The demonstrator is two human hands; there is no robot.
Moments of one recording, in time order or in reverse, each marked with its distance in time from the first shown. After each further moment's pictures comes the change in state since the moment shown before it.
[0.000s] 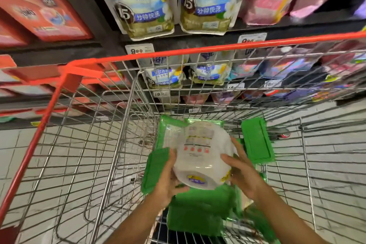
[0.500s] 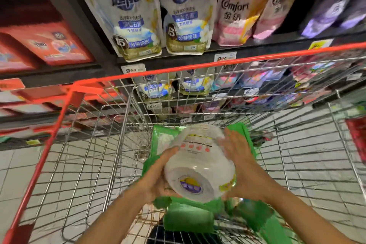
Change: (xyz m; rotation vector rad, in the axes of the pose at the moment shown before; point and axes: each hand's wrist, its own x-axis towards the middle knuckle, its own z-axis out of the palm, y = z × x) left_hand -0.072 0.057 0.011 0.149 -0.189 -0.039; right_hand -0.095 -0.060 0.006 -1.520 -0.170 -0.837
